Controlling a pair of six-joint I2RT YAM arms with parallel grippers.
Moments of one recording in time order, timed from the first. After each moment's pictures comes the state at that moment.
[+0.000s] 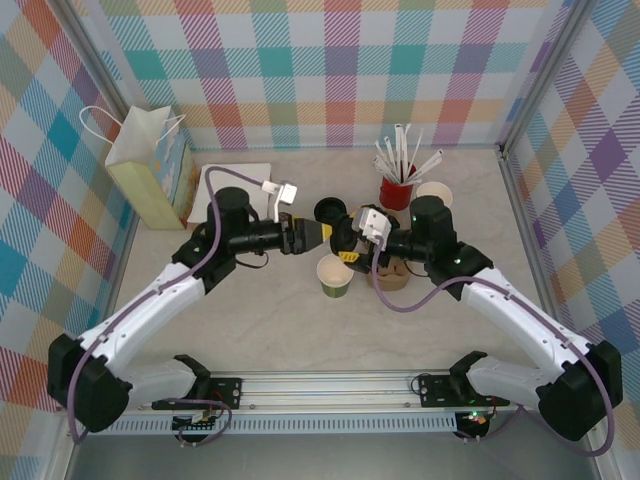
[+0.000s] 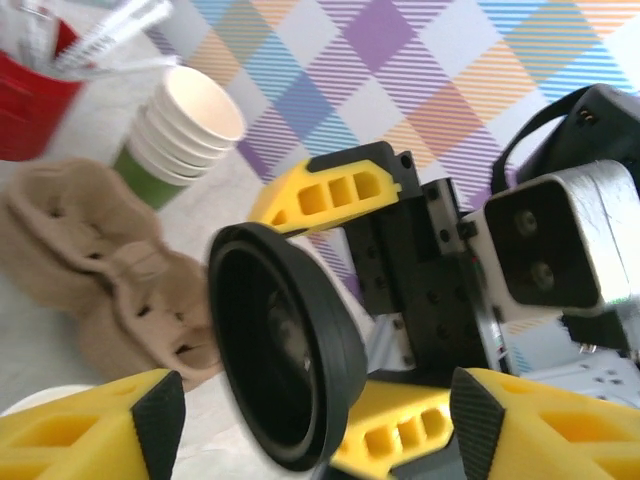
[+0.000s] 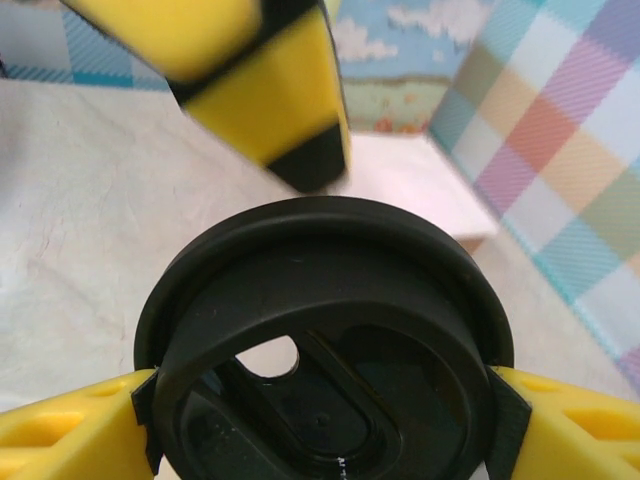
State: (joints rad) left arm -0.56 1.15 0.98 -0.10 0.65 -0.60; right arm 0.58 1.10 0.92 -0.24 -0.52 -0.53
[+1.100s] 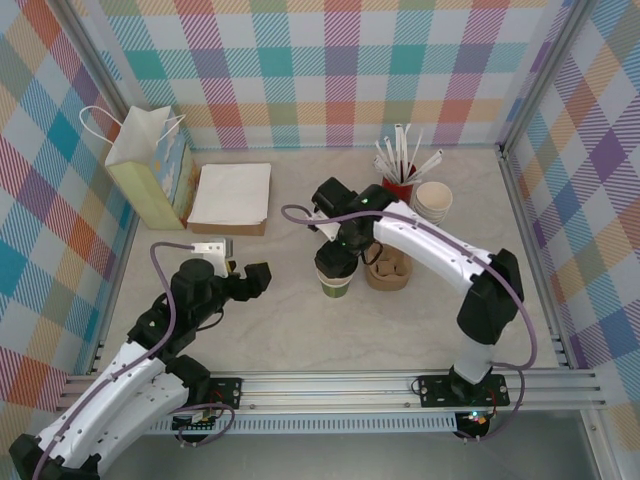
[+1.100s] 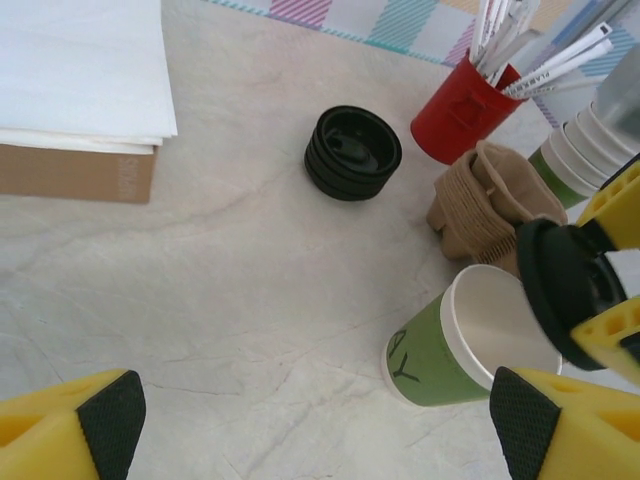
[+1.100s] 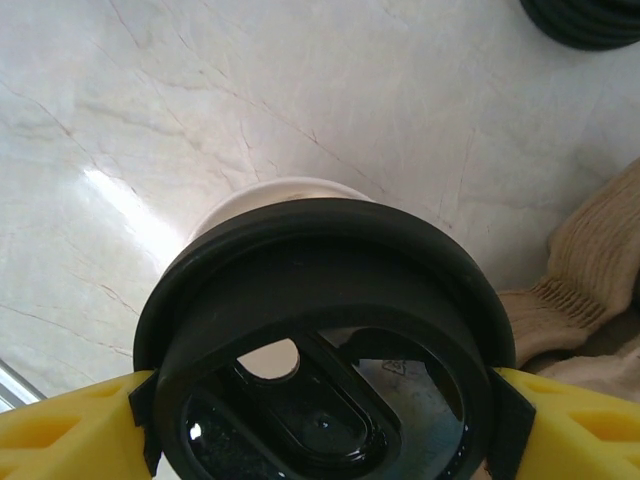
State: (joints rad) left arm -0.55 0.58 0.56 -0.43 -0.08 -0.49; right arm 0.83 1.79 1.68 -1.22 0.01 -0.03
